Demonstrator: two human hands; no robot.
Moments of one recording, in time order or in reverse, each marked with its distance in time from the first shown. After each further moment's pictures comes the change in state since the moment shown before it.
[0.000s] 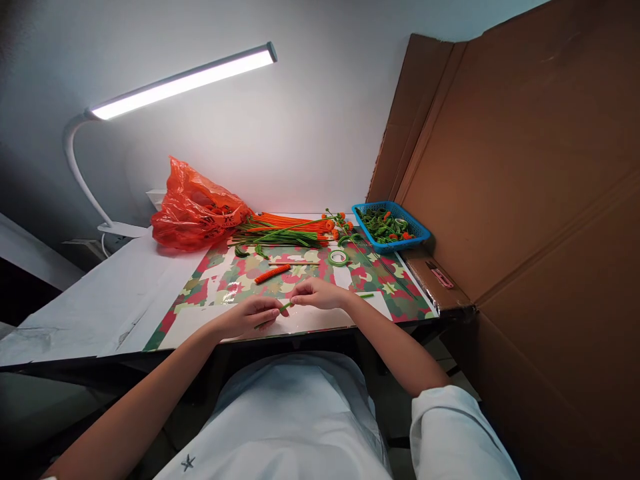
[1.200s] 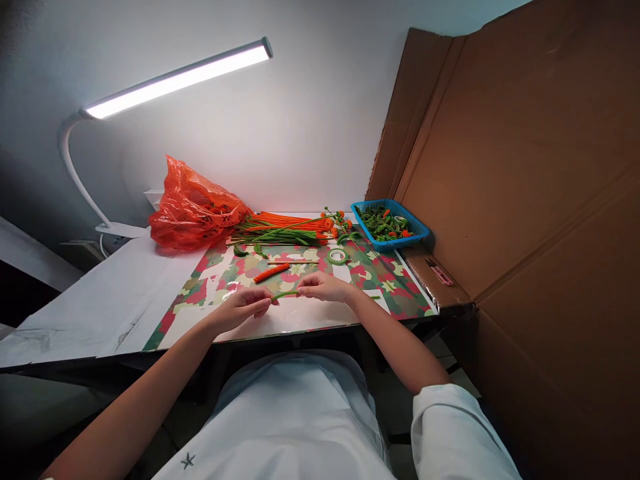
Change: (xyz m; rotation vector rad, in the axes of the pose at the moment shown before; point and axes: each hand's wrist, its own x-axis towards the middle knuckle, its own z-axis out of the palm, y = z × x) left_hand -0.002 -0.001 -0.011 -0.012 0.178 0.015; right_hand -0.006 0.004 -0.009 0.110 0.039 0.056
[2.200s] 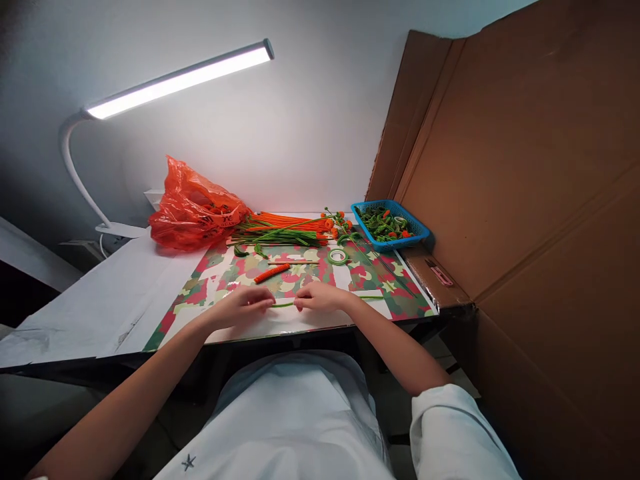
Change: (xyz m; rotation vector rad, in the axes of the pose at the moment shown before) left_hand 0.003 -0.001 -0.013 0.461 0.042 -0.025; right_hand 0.005 0.002 0.014 -0.371 -0.036 0.020
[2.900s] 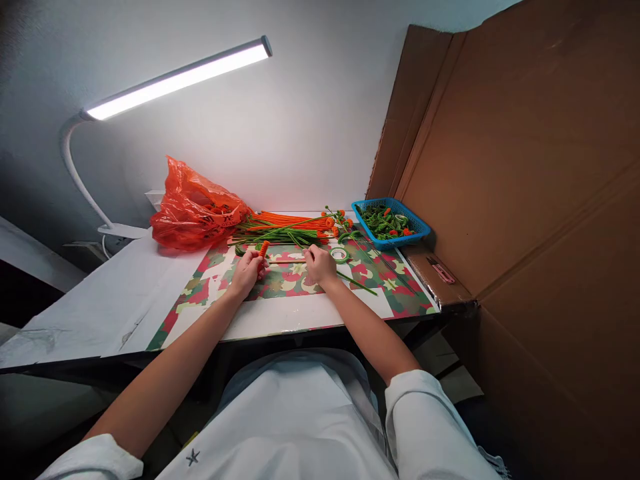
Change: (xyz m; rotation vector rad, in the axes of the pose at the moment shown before) left_hand 0.075 -0.054 0.007 -0.352 0.649 -0.246; right_hand 0.063 0.038 -0.004 -0.211 0.910 0.192
